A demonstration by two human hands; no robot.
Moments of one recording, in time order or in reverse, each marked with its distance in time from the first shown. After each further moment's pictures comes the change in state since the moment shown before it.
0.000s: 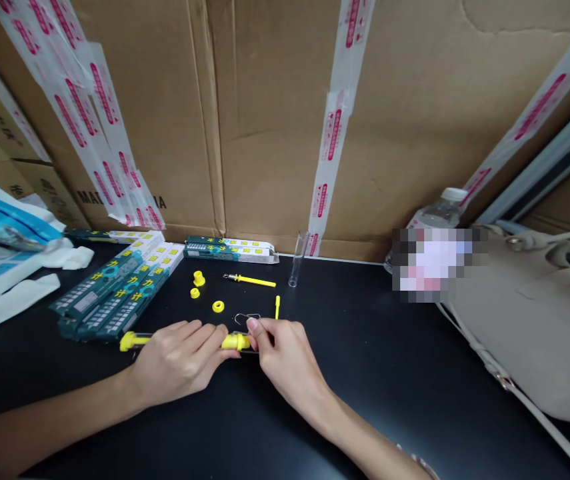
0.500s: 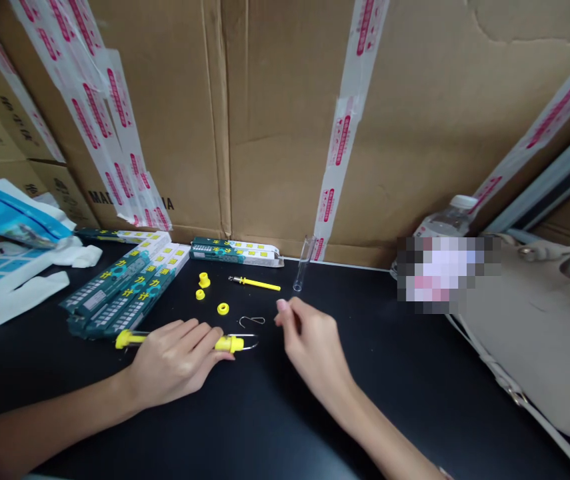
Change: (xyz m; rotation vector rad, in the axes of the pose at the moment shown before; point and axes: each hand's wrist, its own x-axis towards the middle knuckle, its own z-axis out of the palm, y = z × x) left_hand -0.010 -0.005 -0.002 0.018 -0.016 -0.058; right_hand 0.004 0.011 -0.021 -0.091 0.251 -0.100
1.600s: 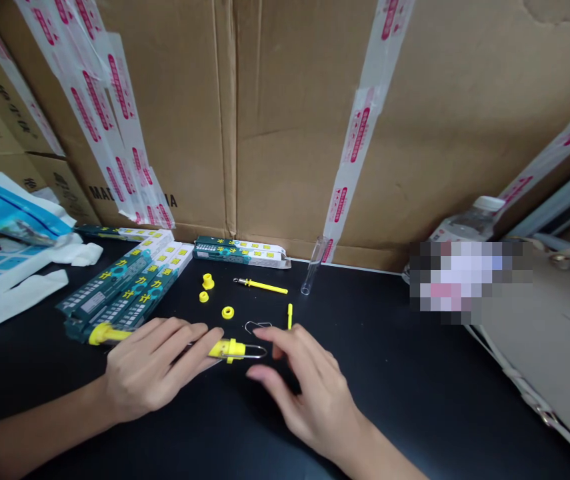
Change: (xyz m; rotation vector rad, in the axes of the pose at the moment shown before) left_hand 0.003 -0.017 -0.023 0.088 0.220 0.132; right_hand -0.025 -0.003 0.007 -0.048 0.136 -0.606
